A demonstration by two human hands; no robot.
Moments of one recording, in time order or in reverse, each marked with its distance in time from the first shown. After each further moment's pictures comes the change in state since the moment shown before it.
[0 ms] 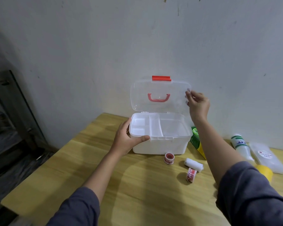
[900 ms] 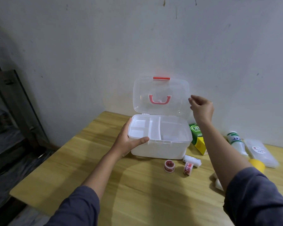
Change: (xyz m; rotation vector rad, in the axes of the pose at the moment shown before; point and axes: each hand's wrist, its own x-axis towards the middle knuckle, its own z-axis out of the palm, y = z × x) left_hand -0.026 0.012 -0.003 -0.037 -0.147 -0.073; right_hand -0.023 -0.008 -0.031 -0.195 0.029 0.098
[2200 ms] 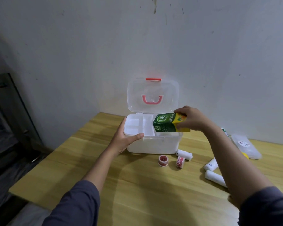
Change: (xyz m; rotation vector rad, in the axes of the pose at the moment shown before) left_hand -0.007 0.006 0.000 -0.127 0.000 -0.012; right_hand -0.049 -0.038 -0.043 -0.816 -0.665 -0.283
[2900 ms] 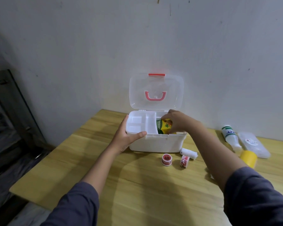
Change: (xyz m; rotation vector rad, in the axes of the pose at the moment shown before) left_hand 0.007 -0.008 -0.002 0.026 0.003 0.034; right_hand 0.037 -0.013 0.050 -0.313 -0.187 -0.125
